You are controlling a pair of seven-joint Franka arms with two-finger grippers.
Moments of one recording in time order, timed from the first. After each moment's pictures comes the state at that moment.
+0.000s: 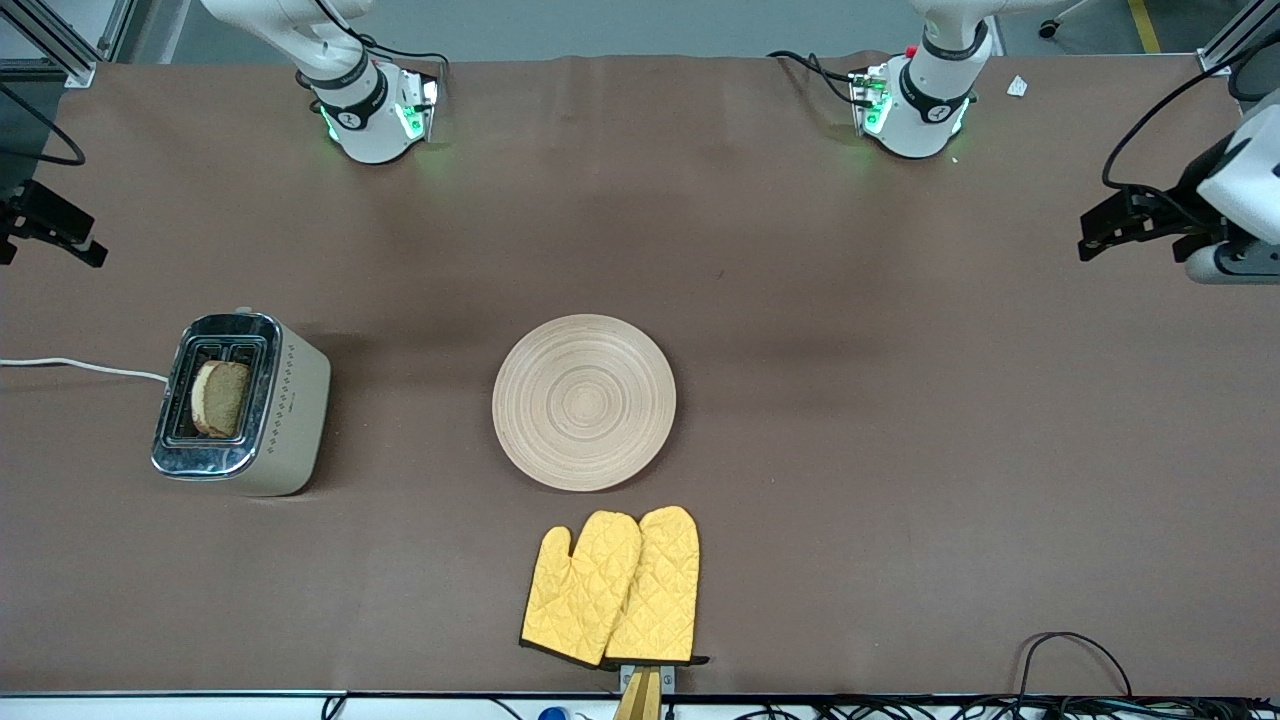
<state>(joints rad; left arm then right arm) 0.11 0.03 -0.18 -1.50 0.02 1.46 -0.04 0.07 -0.05 -0.17 -1.57 0.01 1.60 -0.03</state>
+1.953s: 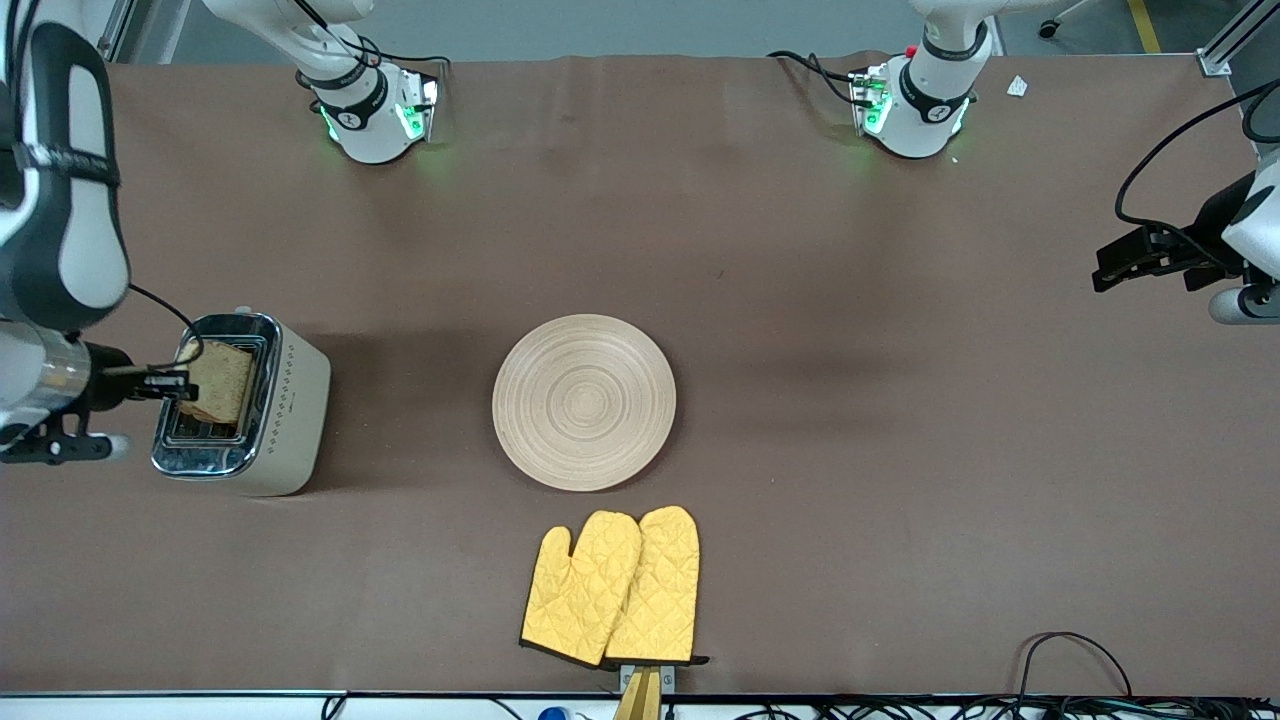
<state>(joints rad) 0.13 0.09 -0.19 -1.46 0.02 1.49 -0.04 0.02 0.34 -0.17 -1.52 0.09 1.68 -0.20</state>
